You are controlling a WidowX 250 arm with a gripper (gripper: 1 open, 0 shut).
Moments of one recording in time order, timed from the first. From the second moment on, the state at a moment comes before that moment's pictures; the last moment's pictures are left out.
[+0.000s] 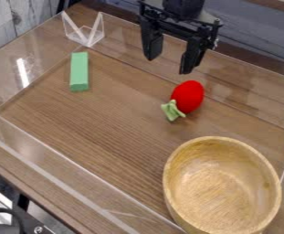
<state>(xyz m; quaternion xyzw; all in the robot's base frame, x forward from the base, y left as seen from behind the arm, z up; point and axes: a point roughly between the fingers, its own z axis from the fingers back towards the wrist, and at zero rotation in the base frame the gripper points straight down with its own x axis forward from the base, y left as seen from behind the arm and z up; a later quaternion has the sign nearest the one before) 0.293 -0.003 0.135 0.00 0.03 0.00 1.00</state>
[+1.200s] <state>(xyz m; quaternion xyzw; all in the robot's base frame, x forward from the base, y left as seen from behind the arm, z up) 0.288 0.154 0.072 0.00 0.01 0.26 0.97</state>
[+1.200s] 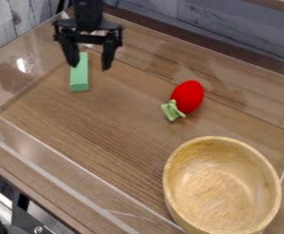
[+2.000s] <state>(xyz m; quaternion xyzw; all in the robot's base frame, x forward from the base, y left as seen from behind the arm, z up) 0.302 0.182 0.030 -0.01 0.00 0.27 0.96</state>
